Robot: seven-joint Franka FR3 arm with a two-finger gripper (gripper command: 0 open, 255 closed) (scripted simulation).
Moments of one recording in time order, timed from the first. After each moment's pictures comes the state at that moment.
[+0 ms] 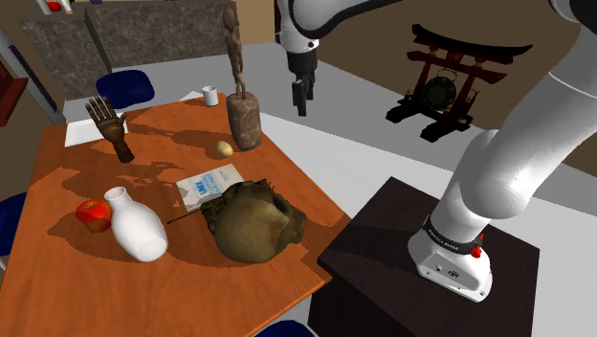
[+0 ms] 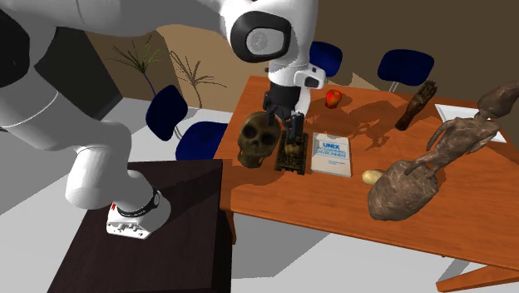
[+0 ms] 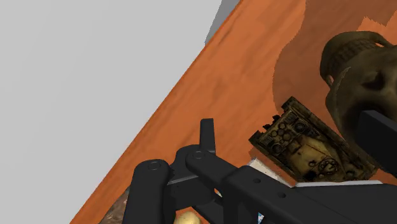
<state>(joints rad) 0.15 -0.20 0.05 -2.10 -0.11 1.82 -0.24</state>
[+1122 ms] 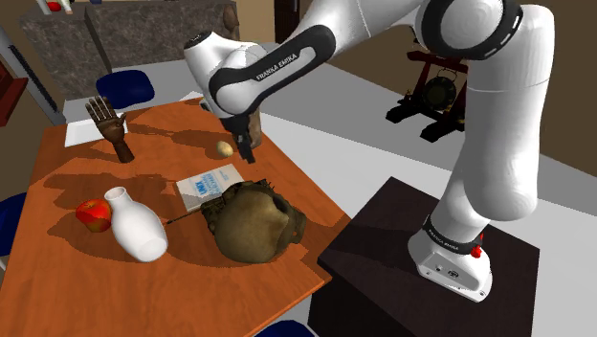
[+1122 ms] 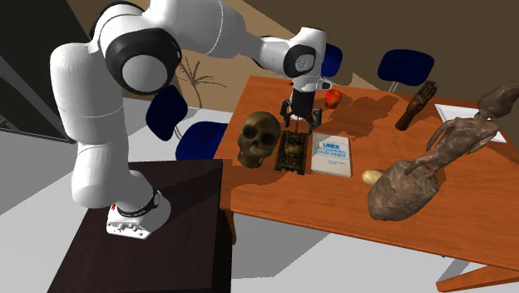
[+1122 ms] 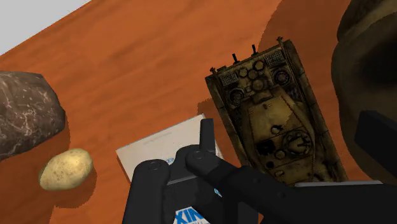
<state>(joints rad) 0.29 0.36 0.17 -1.74 -0.29 1.92 -0.35</state>
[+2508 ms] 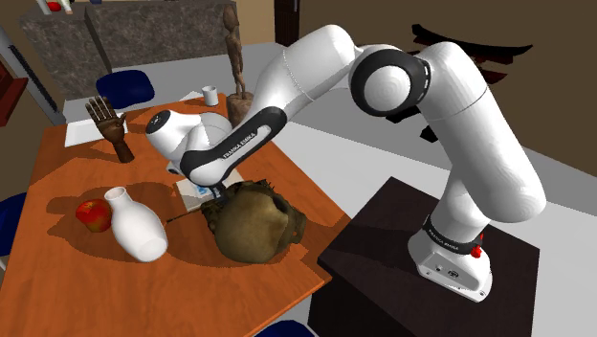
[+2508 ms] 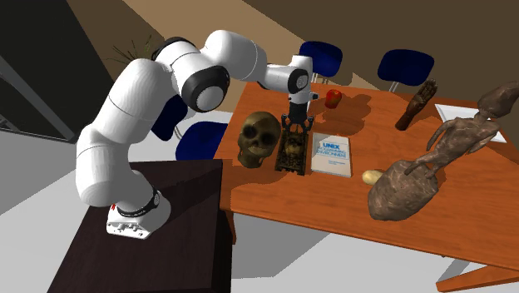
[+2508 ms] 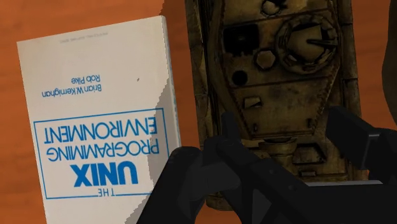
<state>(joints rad) 0.44 0.78 0.19 -1.43 -0.45 1.96 -0.42</state>
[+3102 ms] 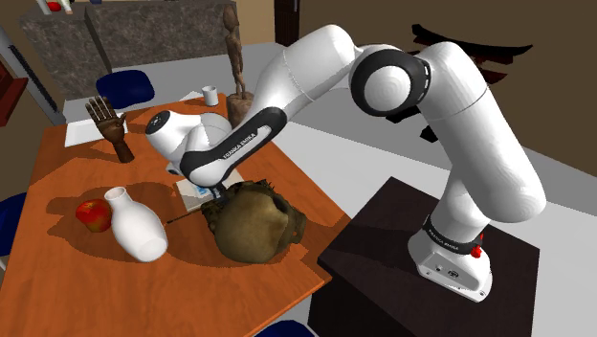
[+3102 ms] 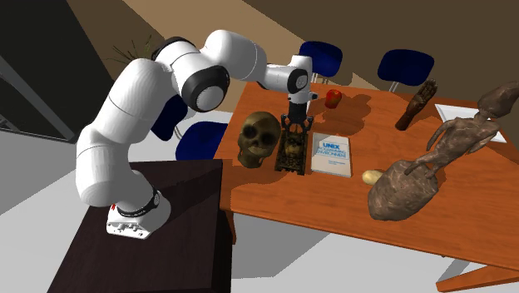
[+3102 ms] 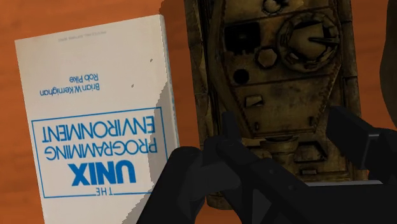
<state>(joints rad) 0.44 0.78 0.19 -1.43 -0.45 1.96 -0.42</state>
